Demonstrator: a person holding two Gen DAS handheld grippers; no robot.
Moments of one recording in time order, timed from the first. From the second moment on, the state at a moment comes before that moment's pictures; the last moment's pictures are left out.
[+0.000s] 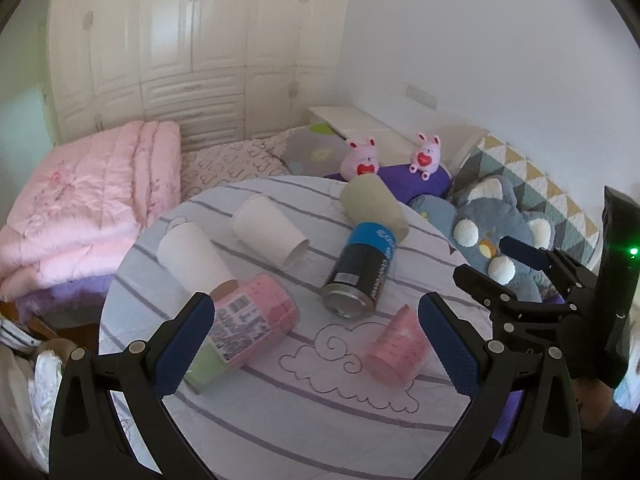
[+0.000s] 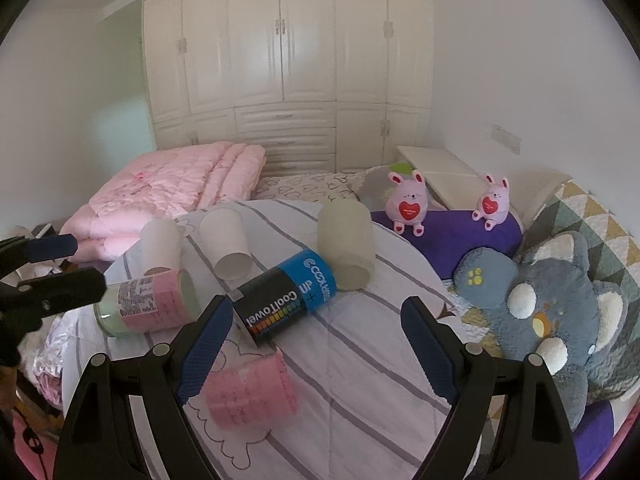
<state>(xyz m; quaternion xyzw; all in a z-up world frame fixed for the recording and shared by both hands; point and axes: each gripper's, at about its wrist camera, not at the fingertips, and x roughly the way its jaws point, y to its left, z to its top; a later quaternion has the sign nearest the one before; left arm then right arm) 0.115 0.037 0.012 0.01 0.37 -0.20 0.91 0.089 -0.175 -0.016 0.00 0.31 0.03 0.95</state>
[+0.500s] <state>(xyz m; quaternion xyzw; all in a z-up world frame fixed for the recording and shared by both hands) 0.153 0.032 0.002 0.02 0.40 -0.20 0.90 0.119 -0.186 -0.027 0.02 0.33 0.04 0.94</state>
